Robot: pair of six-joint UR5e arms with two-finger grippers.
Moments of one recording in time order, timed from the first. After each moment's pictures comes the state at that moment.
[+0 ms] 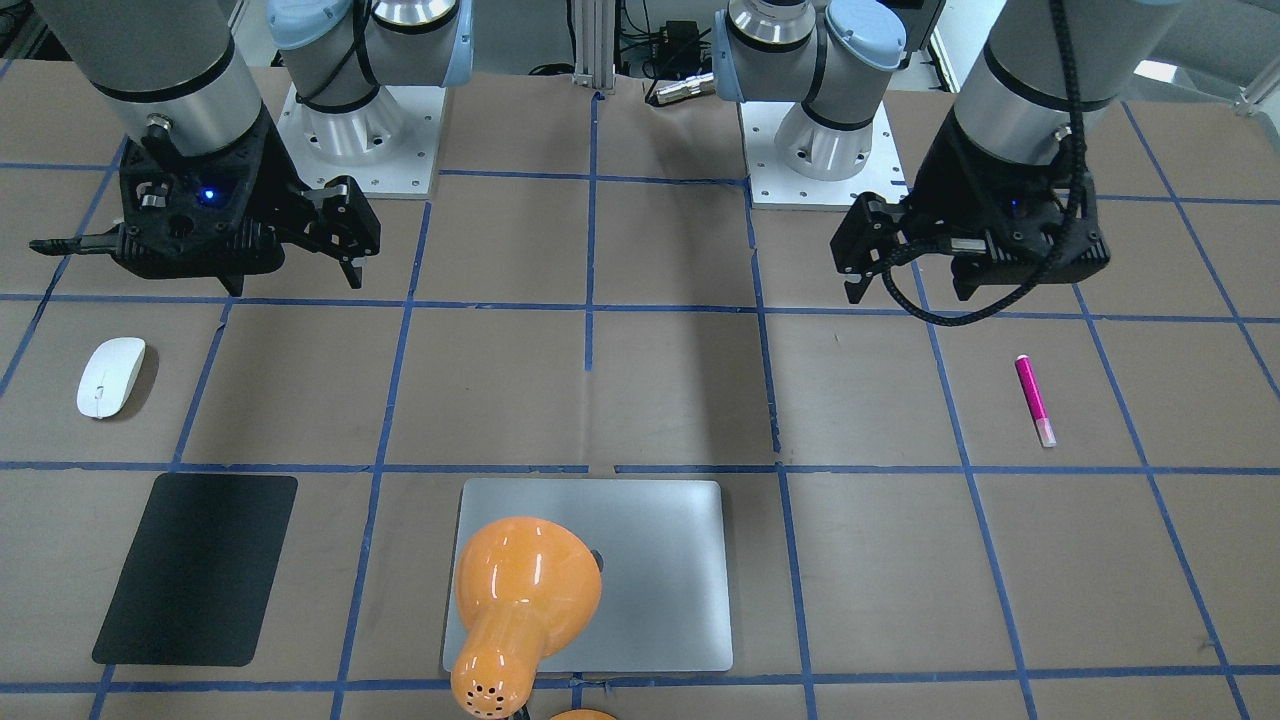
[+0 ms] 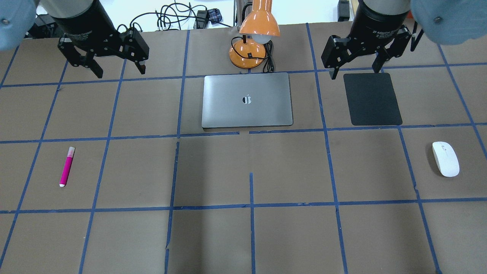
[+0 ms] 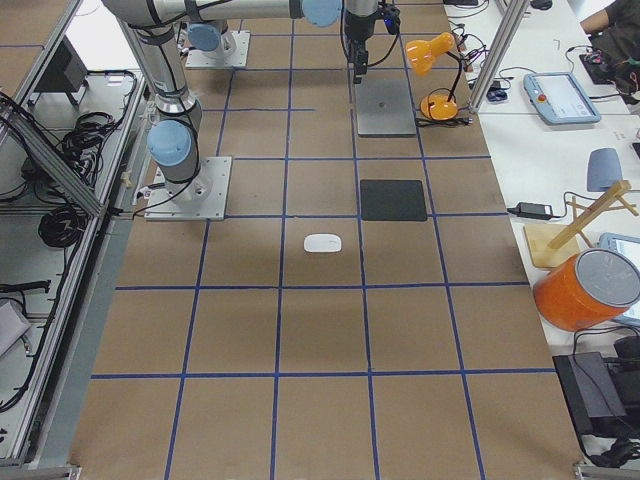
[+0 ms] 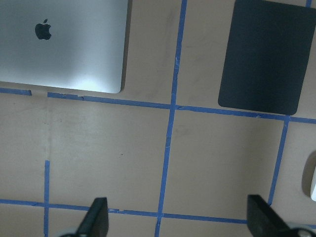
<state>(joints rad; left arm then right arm) -1.50 -1.65 -1.44 -1.62 1.57 0.05 1.59 -1.48 1.46 -1.53 -1.59 -0.08</state>
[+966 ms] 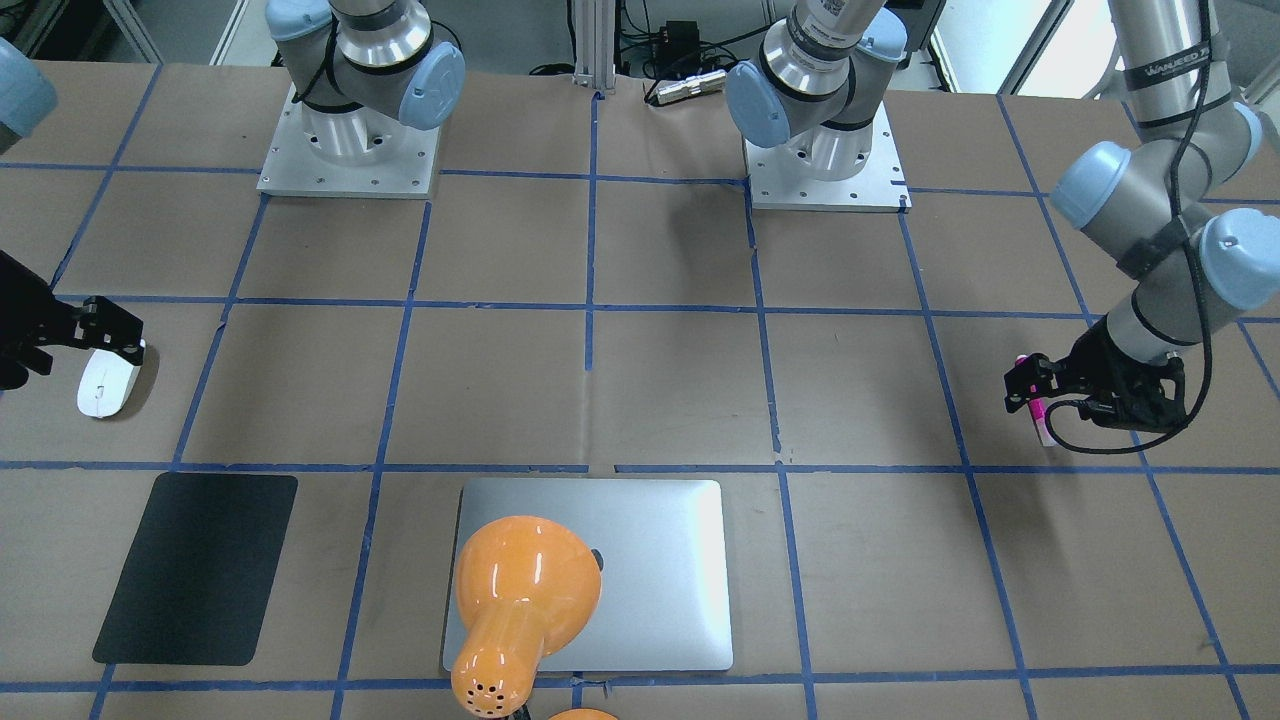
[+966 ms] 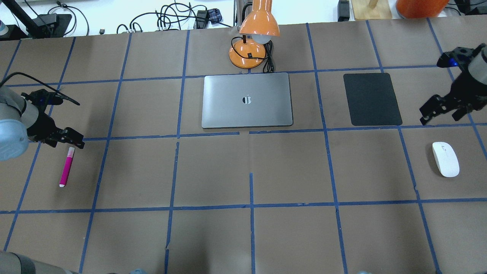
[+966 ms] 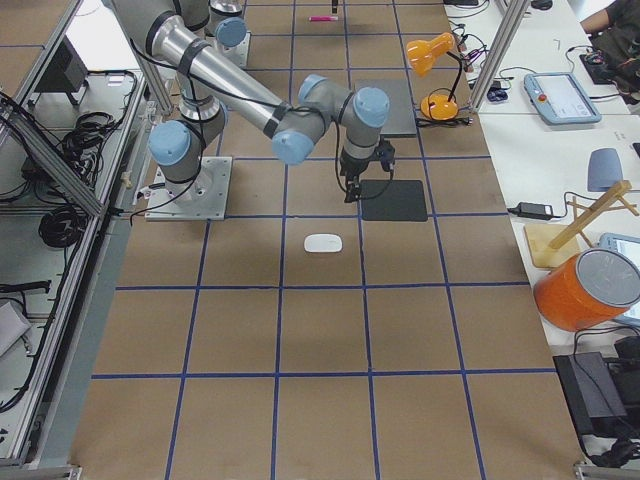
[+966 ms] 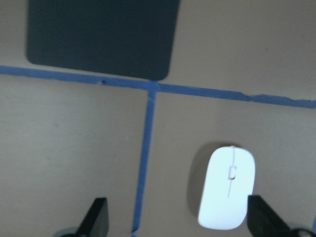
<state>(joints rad) -0.94 -1.87 -1.99 -0.85 1.57 0.75 1.02 -1.39 1.89 -2.01 -1.61 -0.67</state>
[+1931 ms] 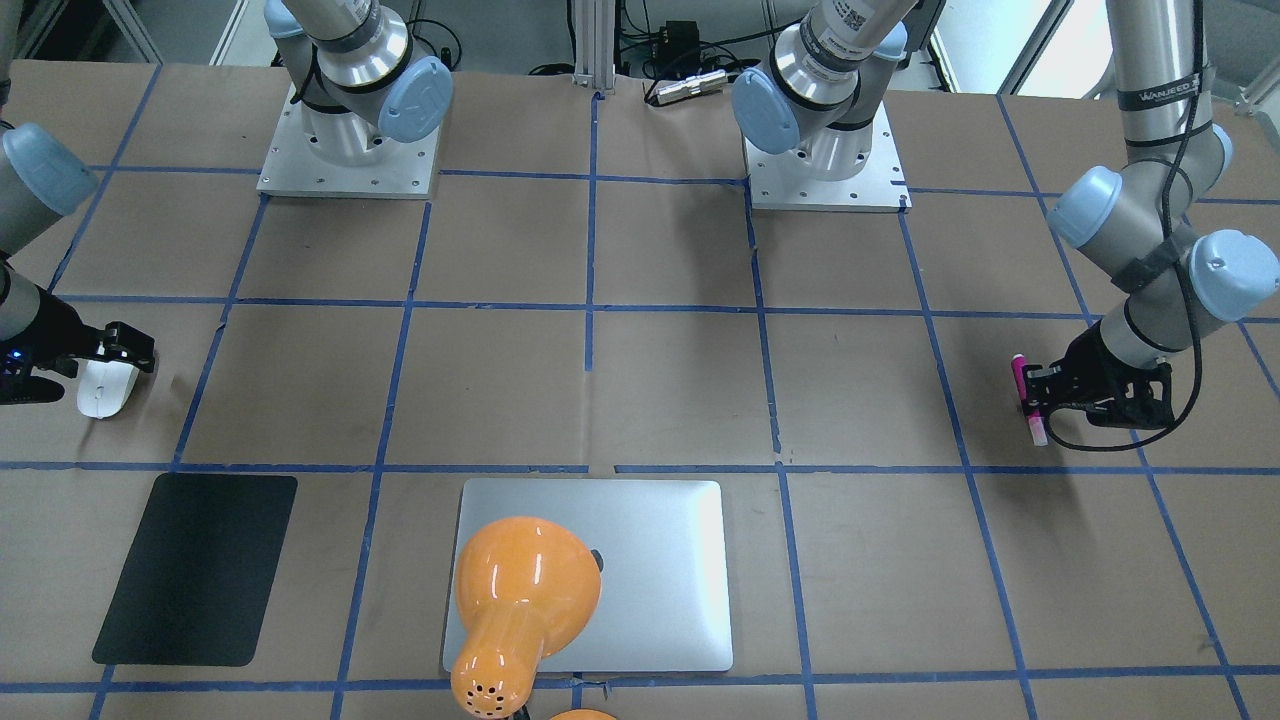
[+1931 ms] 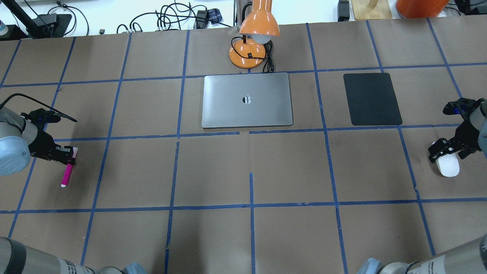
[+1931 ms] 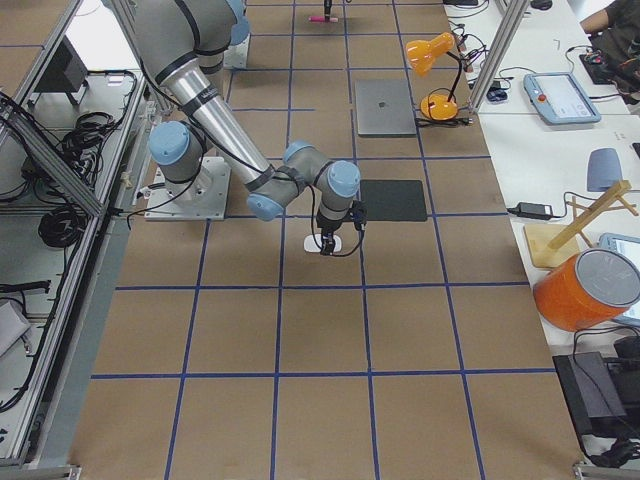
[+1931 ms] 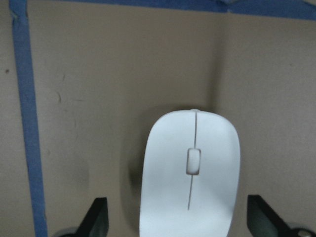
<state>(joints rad) -0.89 -1.91 -2.04 -0.82 1.57 0.72 0.89 -1.26 2.04 -2.24 -1.67 -0.75</state>
